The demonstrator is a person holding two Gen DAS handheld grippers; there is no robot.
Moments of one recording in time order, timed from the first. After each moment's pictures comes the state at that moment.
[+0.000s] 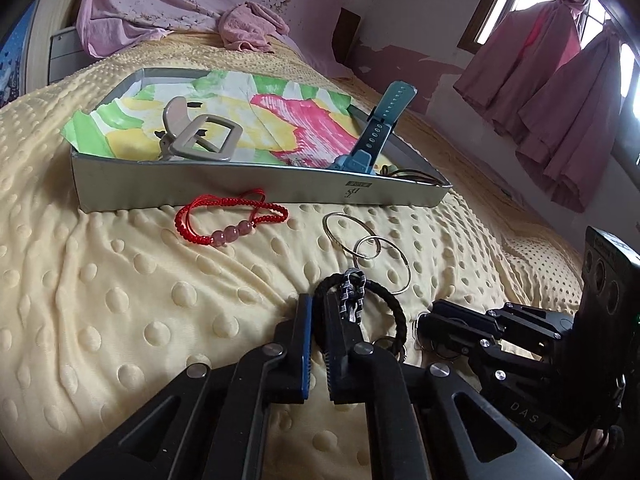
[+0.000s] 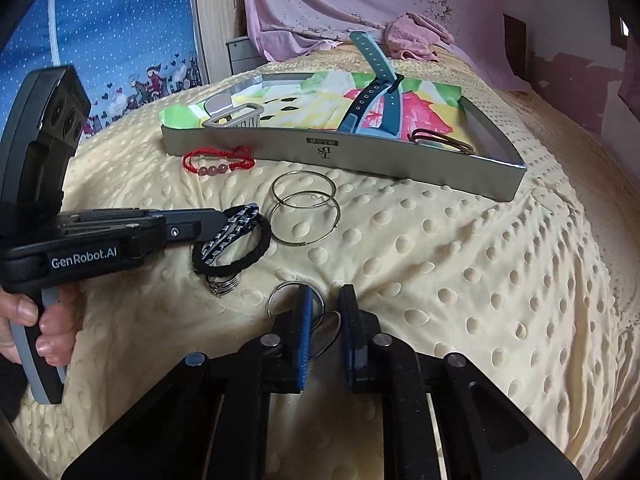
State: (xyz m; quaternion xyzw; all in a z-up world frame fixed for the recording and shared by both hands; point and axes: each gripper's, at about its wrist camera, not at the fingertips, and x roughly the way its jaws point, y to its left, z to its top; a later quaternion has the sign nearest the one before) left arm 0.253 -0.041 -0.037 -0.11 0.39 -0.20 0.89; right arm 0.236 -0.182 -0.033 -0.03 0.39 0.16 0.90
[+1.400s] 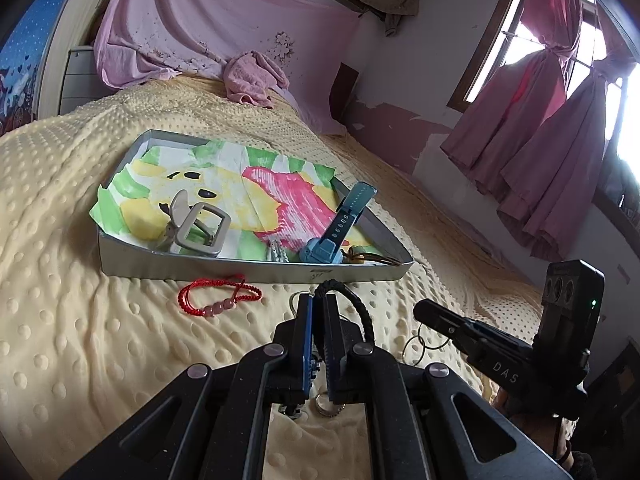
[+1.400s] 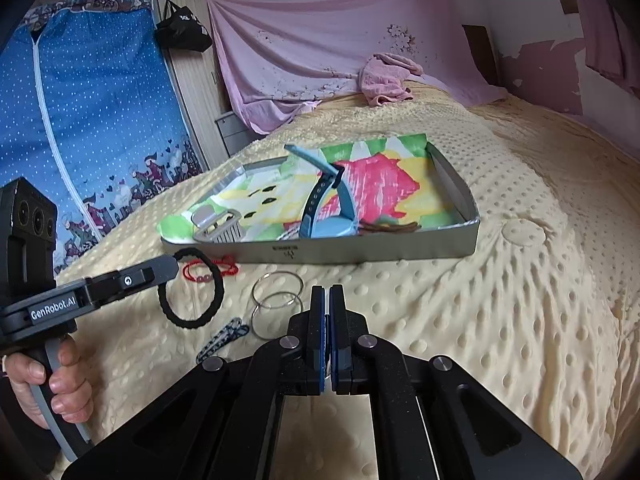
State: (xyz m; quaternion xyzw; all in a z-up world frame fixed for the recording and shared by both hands) left arm 0.242 -0.031 0.010 -0.17 0.31 -0.20 0.92; right arm 0.253 -0.230 -0.004 0.09 0.31 0.16 0.93
